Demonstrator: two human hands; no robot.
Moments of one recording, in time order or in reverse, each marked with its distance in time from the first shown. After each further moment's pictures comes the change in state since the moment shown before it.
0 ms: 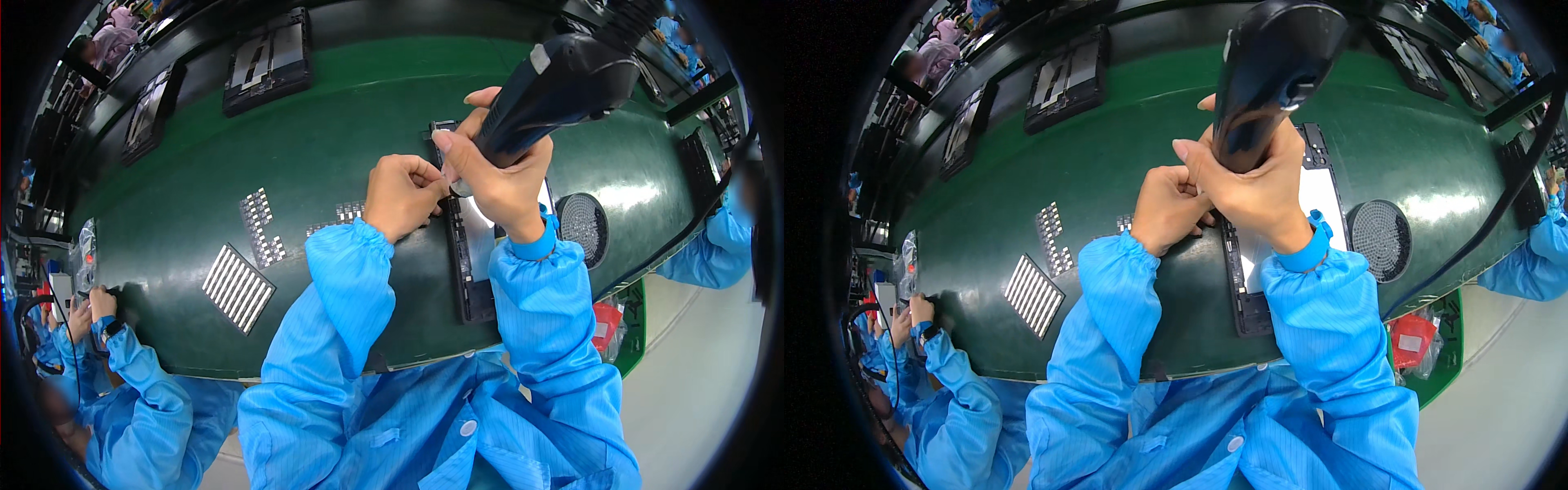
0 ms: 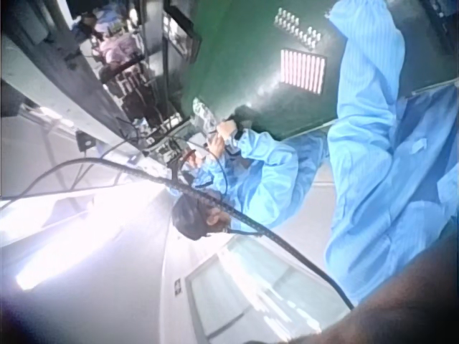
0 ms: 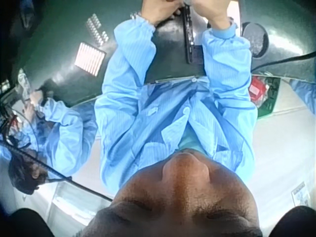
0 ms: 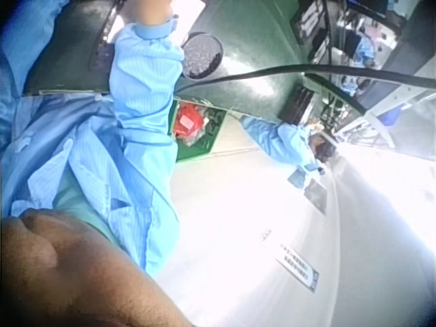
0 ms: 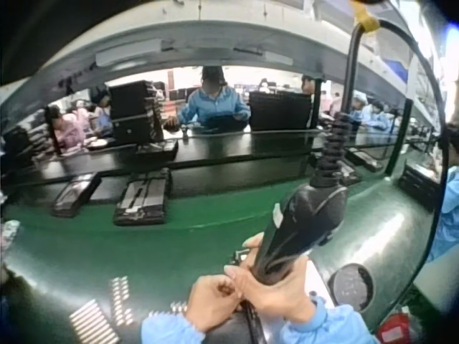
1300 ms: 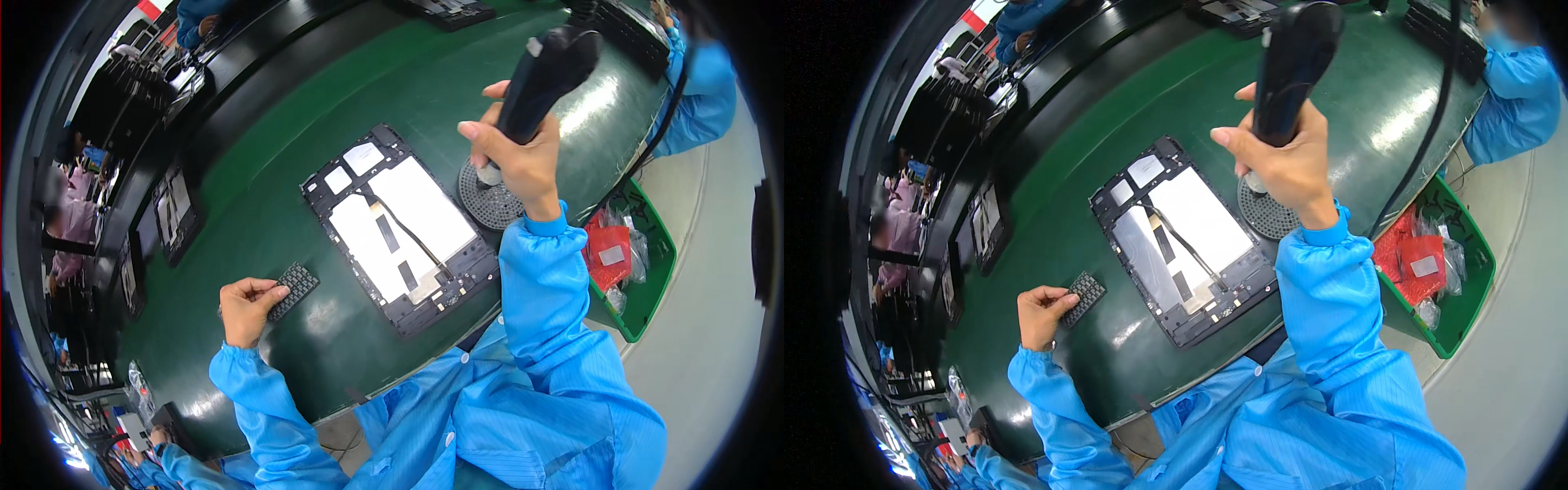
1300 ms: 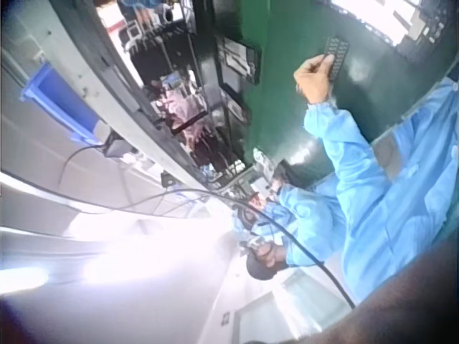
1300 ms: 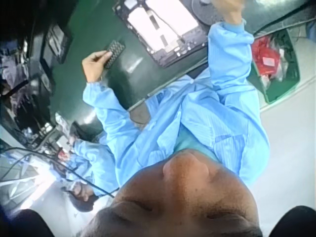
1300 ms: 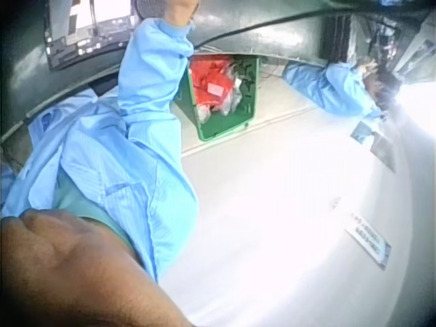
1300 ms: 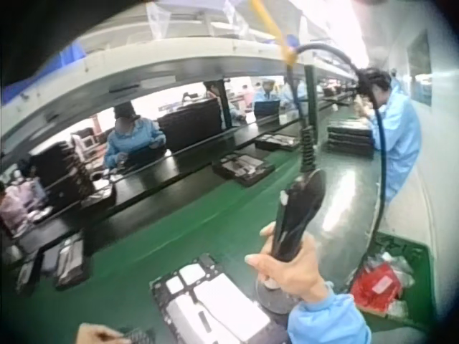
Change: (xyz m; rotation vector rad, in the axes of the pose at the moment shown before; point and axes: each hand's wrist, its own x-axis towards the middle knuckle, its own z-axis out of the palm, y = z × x) left_hand -0.044 -0.002 -0.093 0.329 0.048 0.035; right_hand -0.051 -0.034 -0.162 -0.015 0.526 0.094
